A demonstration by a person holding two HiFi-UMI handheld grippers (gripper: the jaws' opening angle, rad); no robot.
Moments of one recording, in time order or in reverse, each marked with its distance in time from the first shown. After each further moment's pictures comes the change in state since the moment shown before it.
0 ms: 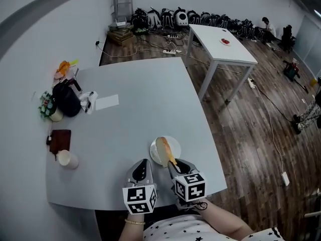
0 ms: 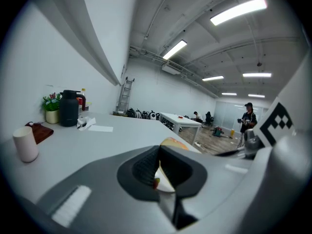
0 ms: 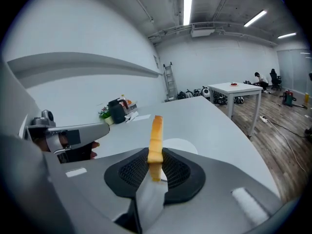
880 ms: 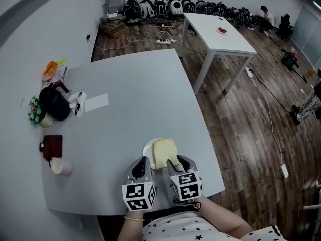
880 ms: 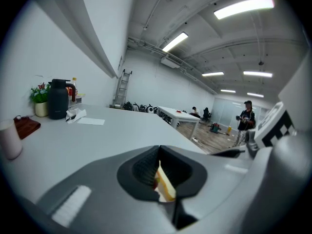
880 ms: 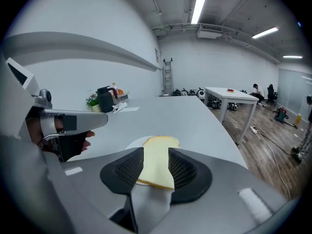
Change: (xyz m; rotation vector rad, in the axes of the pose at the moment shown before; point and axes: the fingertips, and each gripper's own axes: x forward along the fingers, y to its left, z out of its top) left arm 0.059 -0.008 -0.013 -0.015 0.076 -0.030; right arm 0.032 -0.050 -0.004 -0.108 0.064 -0.119
